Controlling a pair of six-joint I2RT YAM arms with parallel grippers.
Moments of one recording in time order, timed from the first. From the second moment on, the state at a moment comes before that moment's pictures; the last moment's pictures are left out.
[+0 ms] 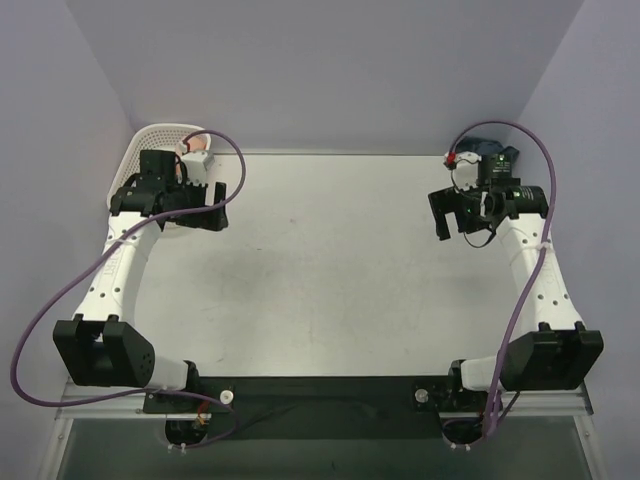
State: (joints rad) left arm -0.04 1.41 1.41 -0.88 0.24 0.11; right arm 0.01 1.33 1.38 -0.98 -0.09 -0.29
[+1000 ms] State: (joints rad) left arm -0.04 1.43 1.49 -0.83 0.24 0.04; right arm -0.12 2.53 2.29 -0.53 0.47 -0.78
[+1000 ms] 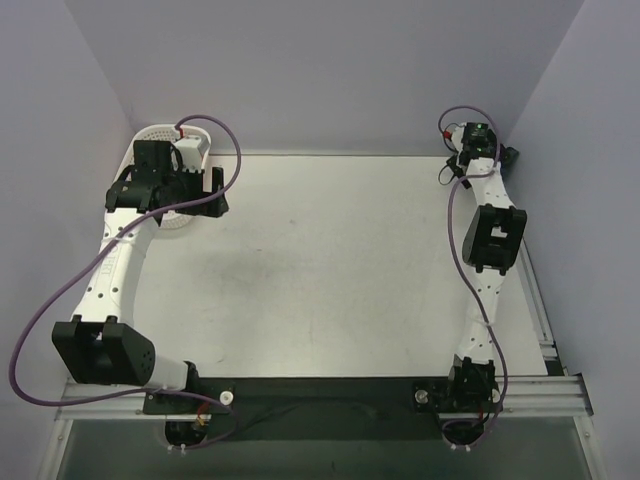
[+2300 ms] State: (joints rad) left arm -0.03 1.46 1.57 -0.86 0.24 0.03; right arm -0.14 2.63 2.13 -0.08 0.34 -1.03
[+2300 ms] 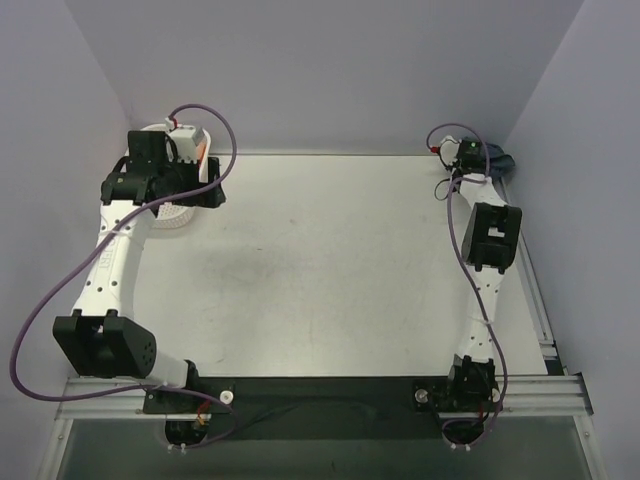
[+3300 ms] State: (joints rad) left arm 0.07 1.40 1.60 -0.88 0.50 0.02; right arm -0.09 2.36 2.16 -0.63 0.25 -0.75
